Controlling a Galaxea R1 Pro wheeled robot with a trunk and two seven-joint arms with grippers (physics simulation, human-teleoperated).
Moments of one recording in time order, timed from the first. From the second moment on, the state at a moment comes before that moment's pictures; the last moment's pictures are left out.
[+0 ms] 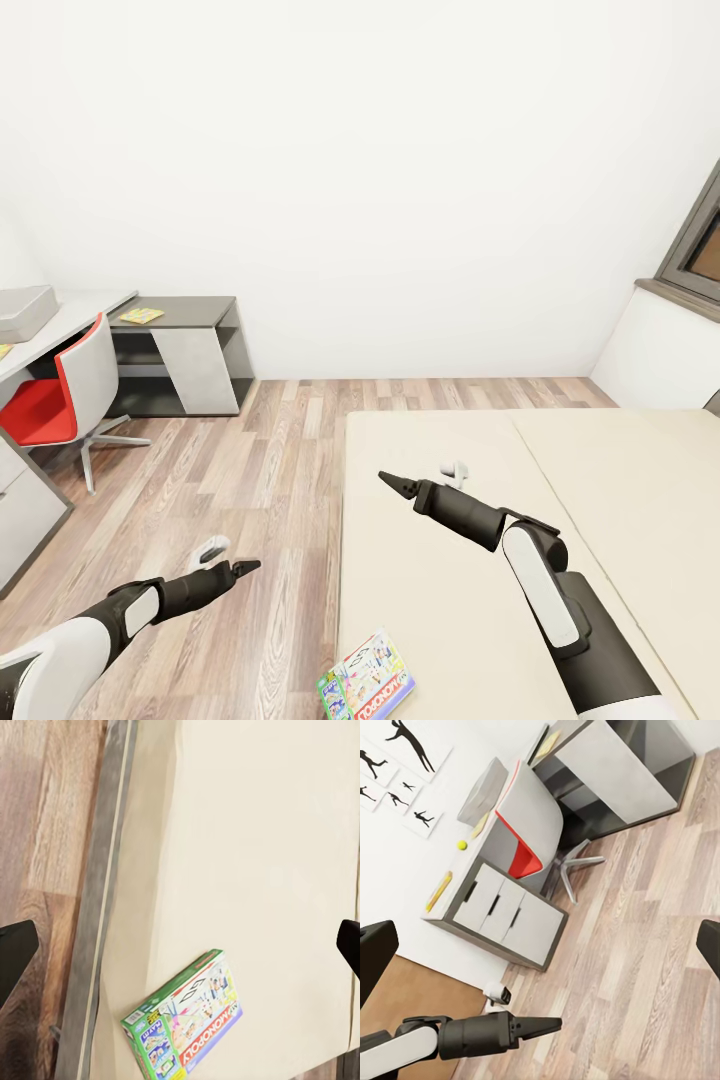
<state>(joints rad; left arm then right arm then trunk) -0.78 0.22 0.33 -0.05 0.07 0.30 -0.72 -0.44 -0.05 0.12 -1.38 -0.71 0.67 0.46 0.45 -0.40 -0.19</state>
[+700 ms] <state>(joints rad) -0.81 0.22 0.34 -0.07 0.08 0.30 -0.73 -0.47 -0.03 0.13 -1.37 -0.72 0.67 0.42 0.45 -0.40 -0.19</state>
